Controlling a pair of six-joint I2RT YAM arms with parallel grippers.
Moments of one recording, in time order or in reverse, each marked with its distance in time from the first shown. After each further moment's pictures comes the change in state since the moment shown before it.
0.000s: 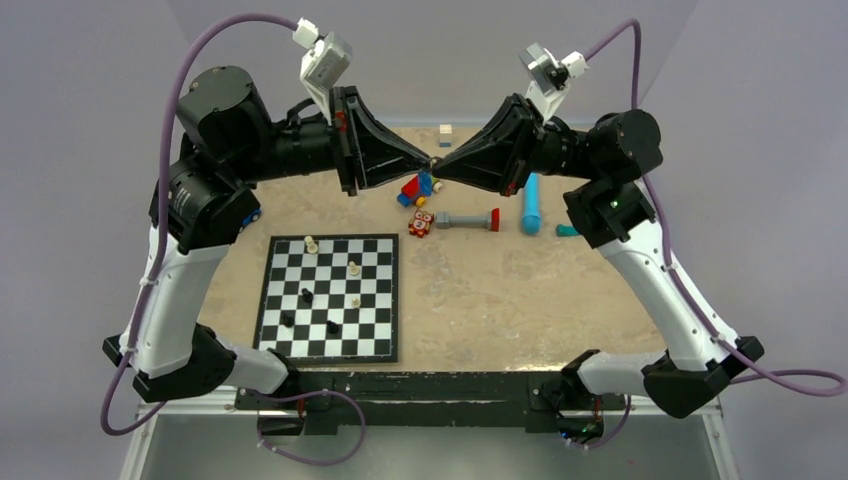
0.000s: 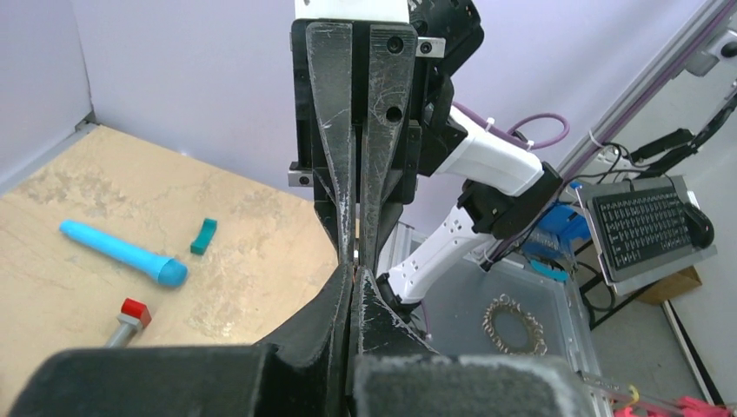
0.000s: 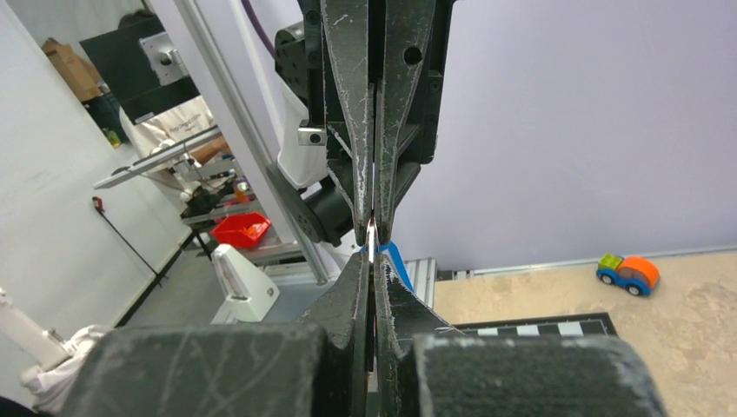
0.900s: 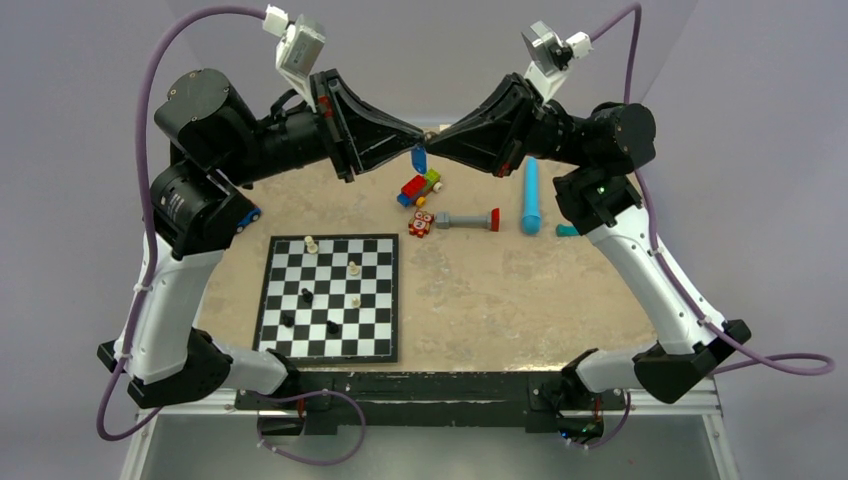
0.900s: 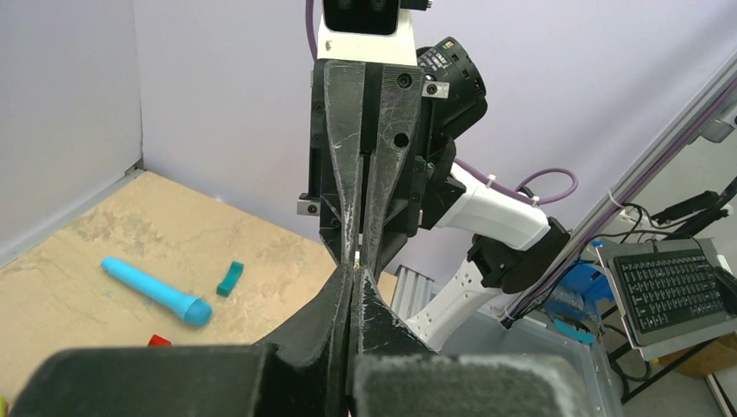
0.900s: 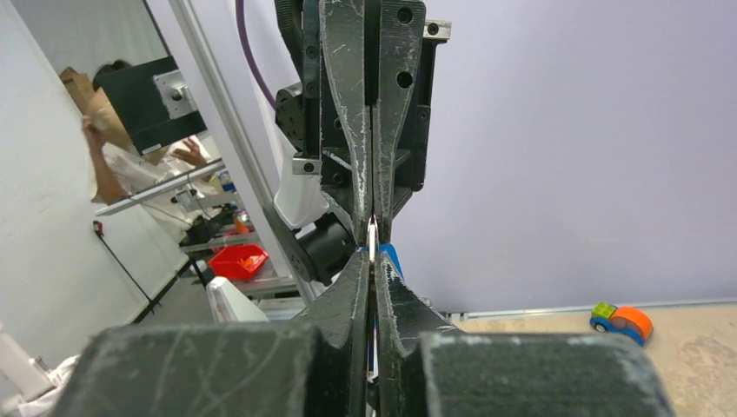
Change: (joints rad) left arm 0.006 -0.031 -0.030 0.130 -0.114 -0.060; right arm 0.000 0.085 0.062 0.192 0.044 0.109
